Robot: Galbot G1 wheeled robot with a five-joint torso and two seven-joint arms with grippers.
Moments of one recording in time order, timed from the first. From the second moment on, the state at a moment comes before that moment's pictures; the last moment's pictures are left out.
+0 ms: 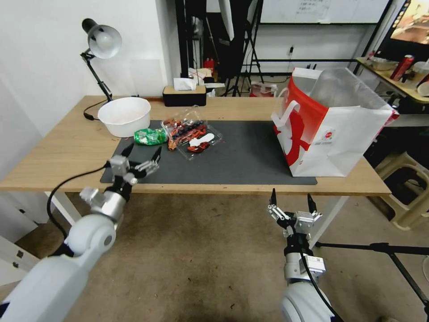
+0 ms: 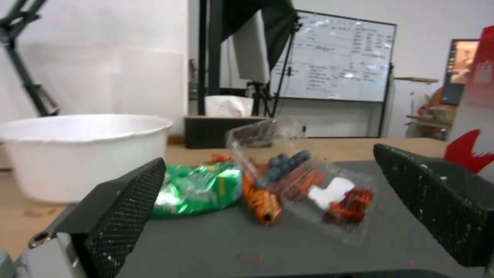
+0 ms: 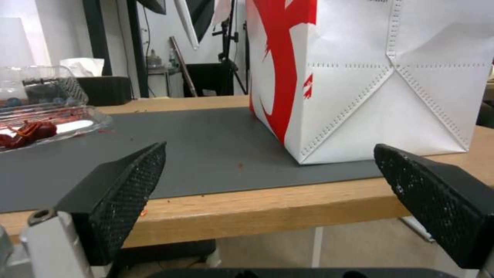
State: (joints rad) left arm 1.26 -0.92 -0.38 -1.86 -0.71 -0.22 -0.01; right arm -1.54 1.31 0.27 1.99 0.06 0.24 0.49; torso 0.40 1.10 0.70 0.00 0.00
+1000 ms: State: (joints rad) left arm 1.44 -1.05 -0.50 -1.82 -0.55 -0.34 0.00; right arm -1.55 1.32 0.27 1.98 0.06 0.25 0.49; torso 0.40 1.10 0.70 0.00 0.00
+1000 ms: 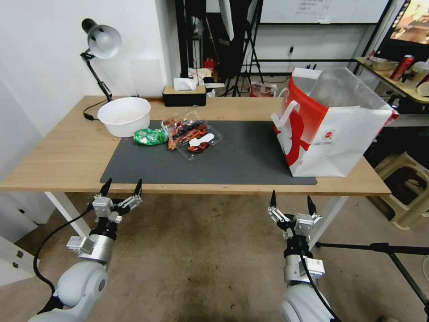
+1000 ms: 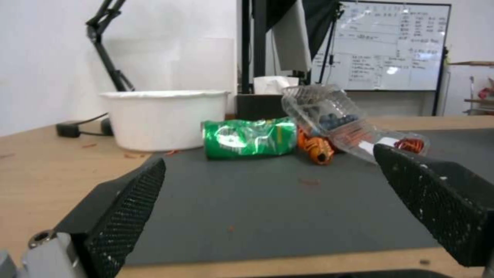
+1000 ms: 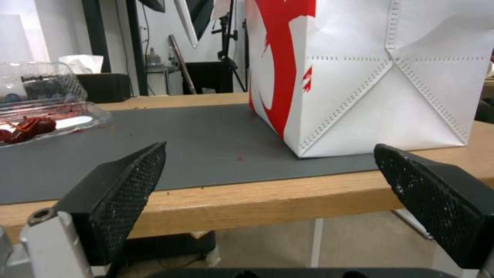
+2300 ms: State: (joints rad) left arm 0.82 -0.79 -0.16 -1.51 -0.83 -0.02 0.07; right arm -1.53 1.35 0.26 1.96 0.04 0.24 0.48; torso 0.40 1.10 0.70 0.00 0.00
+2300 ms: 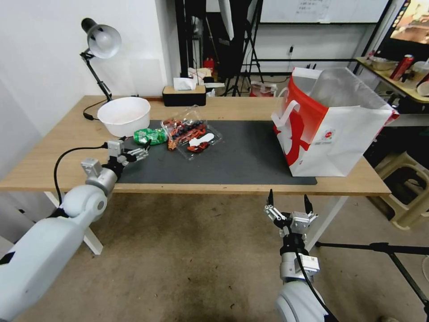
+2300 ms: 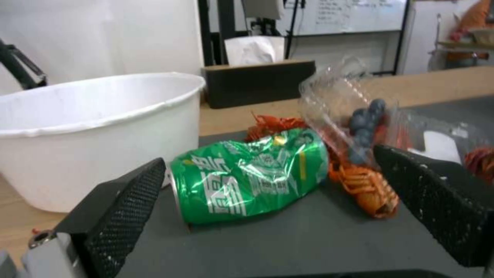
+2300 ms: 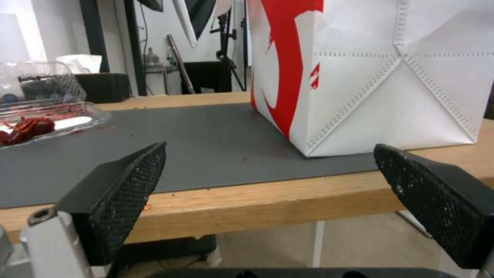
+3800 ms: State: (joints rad) left arm 0.10 -0.78 0.46 -0.93 -0.43 -0.15 0.67; right arm -1.51 1.38 0.27 1.94 0.04 0.25 0.48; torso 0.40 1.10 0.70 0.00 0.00
